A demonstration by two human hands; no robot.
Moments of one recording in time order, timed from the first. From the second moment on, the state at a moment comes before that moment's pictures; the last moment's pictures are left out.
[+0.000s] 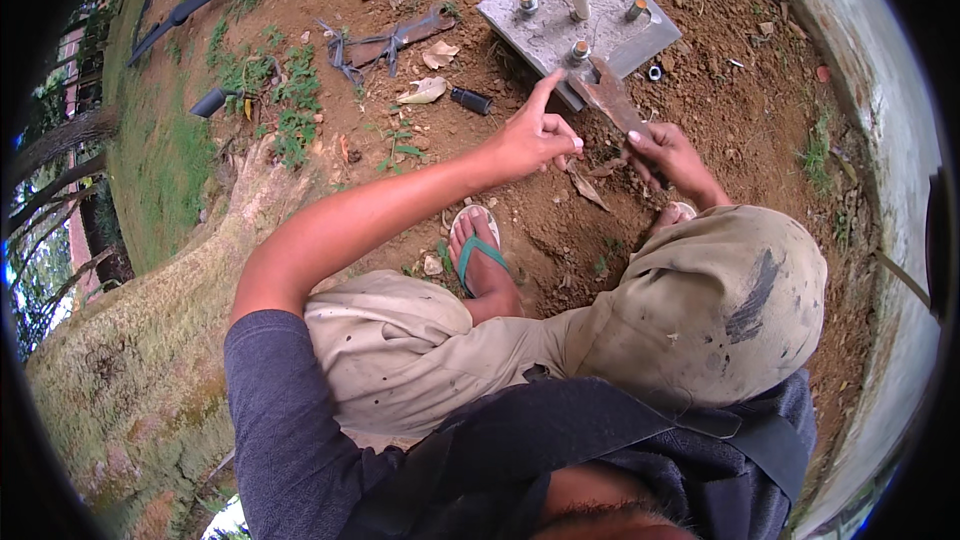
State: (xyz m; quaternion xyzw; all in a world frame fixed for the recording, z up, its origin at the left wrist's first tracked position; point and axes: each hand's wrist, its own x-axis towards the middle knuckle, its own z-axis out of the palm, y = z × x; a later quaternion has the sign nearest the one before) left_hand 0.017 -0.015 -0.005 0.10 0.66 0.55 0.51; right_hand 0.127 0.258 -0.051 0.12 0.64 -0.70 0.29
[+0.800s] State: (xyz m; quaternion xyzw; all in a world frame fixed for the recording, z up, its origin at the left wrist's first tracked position) left_hand 0.014 0.002 -0.002 0.12 0.65 0.50 0.57; right_hand 0.012 0.343 -0.034 0.00 0.66 -0.59 0.46
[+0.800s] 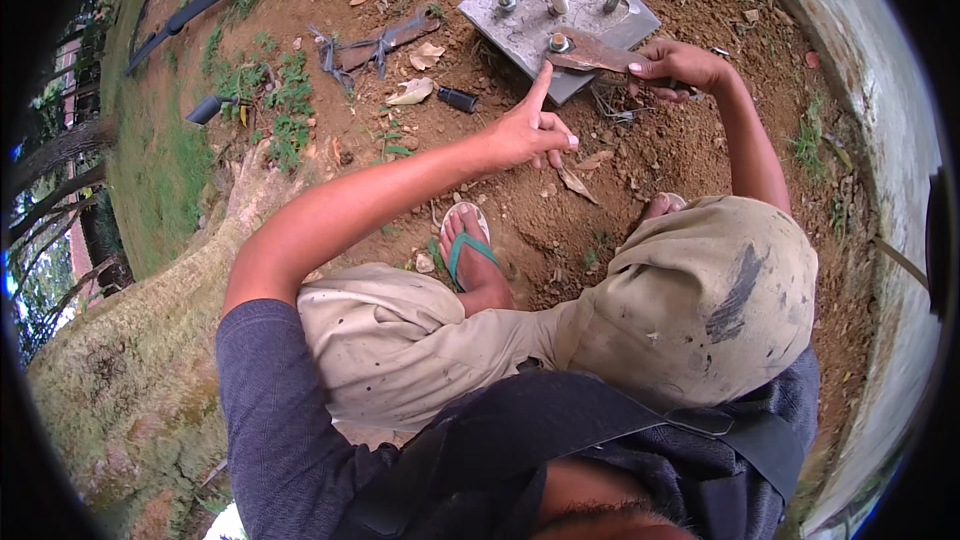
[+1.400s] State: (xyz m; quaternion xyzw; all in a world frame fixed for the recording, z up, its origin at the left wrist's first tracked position) left_hand 0.001 -0.003 -0.001 0.11 0.64 0.51 0.56; right_hand 0.144 0.209 -0.055 0.17 0.56 -0.77 0.24
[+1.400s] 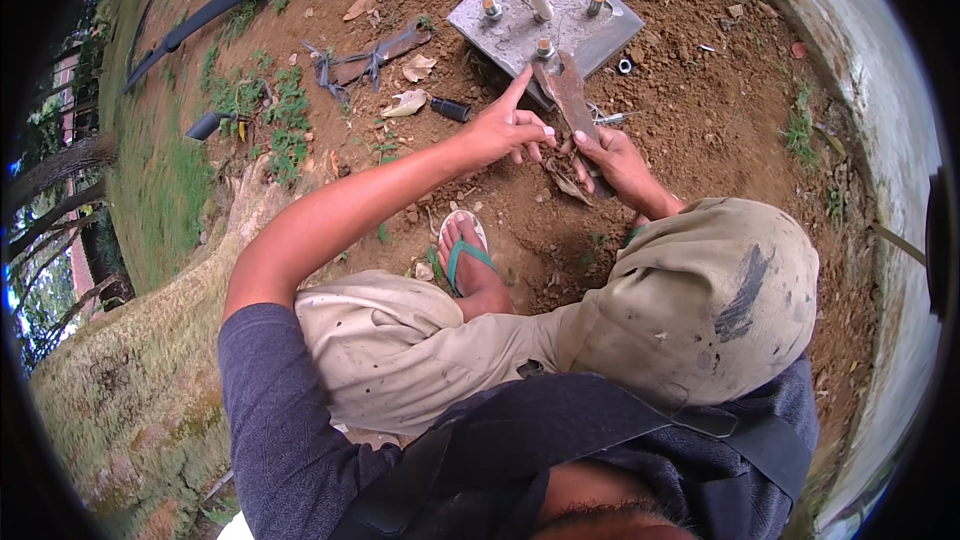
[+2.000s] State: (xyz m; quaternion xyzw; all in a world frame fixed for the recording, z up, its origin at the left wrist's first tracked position) left_hand 0.003 -0.003 0.007 0.13 0.64 0.50 0.57; right_hand 0.064 0.321 -0.050 0.03 0.65 -0.66 0.38
